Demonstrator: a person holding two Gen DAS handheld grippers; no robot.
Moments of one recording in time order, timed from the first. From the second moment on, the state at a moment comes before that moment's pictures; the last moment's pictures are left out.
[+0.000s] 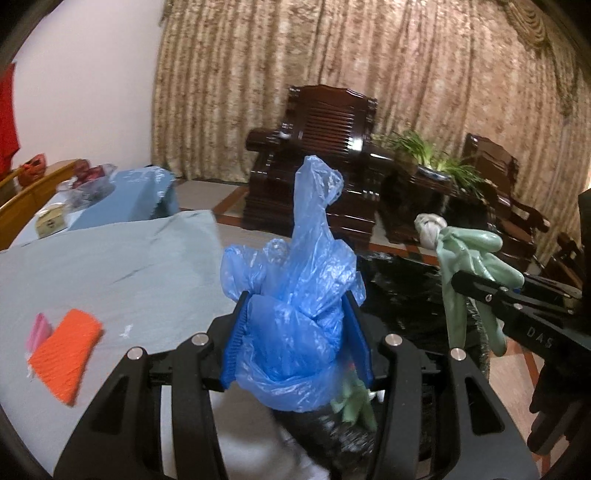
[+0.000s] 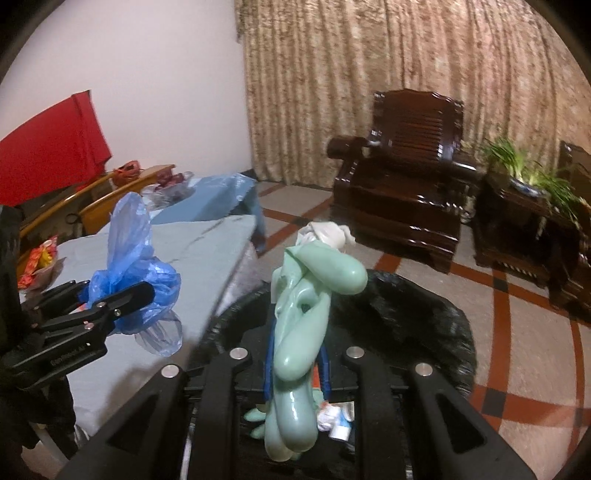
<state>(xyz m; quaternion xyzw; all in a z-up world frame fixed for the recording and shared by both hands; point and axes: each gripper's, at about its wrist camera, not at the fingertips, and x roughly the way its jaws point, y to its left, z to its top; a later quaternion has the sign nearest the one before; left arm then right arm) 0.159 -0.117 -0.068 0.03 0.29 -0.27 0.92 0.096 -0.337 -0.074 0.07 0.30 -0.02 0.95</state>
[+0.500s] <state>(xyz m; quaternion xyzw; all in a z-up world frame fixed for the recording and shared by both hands) 0.182 -0.176 -0.099 0.05 0.31 -0.32 0.89 0.095 -0.381 -0.113 0.07 0.33 -0.08 0.94</state>
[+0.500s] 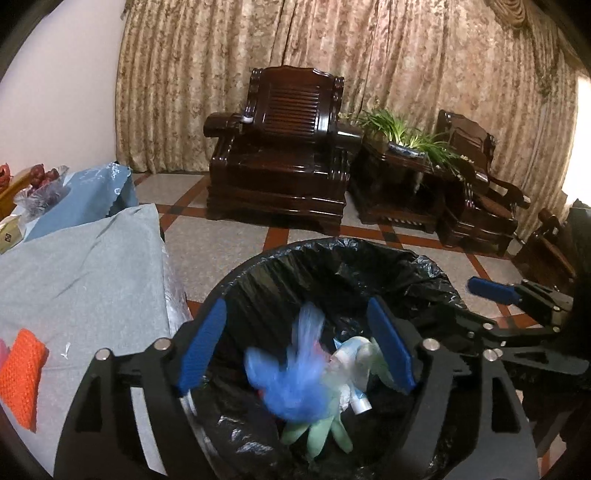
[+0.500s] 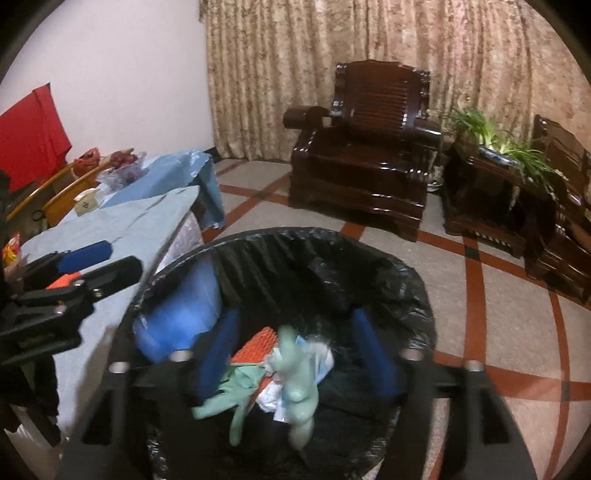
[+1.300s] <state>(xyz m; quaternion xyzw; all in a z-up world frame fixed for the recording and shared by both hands) 0.144 0.023 -0.064 0.00 0.28 -0.14 0.95 0.111 -0.254 -0.077 0.04 0.27 0.01 0.96</state>
